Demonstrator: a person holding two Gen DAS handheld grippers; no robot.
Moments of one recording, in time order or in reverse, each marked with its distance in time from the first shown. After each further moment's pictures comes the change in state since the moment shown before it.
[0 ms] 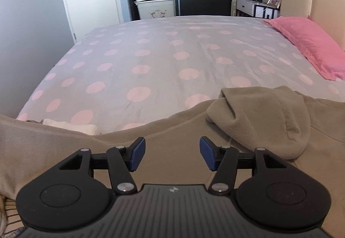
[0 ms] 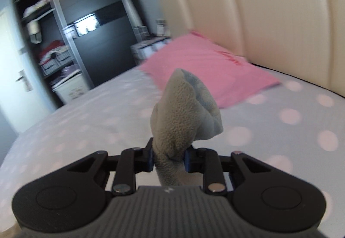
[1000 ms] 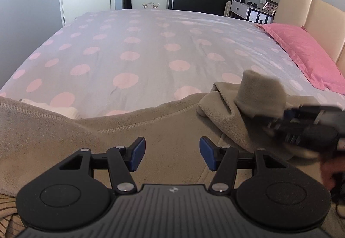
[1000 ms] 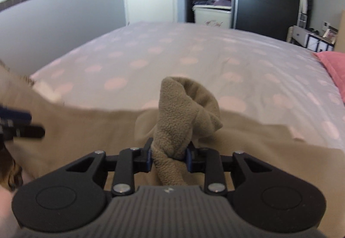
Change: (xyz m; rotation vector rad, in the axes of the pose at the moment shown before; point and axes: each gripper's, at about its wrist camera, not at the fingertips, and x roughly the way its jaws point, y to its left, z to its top) left arm 0.024 0.023 -0.015 -0.128 0.027 -0.117; right arm 0.036 0.395 -0.277 -0.647 0.272 0.467
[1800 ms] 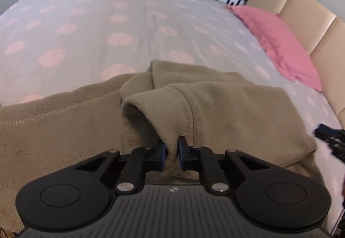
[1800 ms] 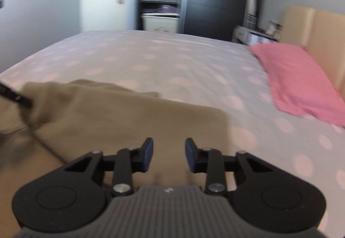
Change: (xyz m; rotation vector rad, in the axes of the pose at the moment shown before) left arm 0.093 -0.079 0.011 -0.028 0.158 -0.176; right arm -0.146 -0.187 -0.103 0.094 -0.065 -0.287
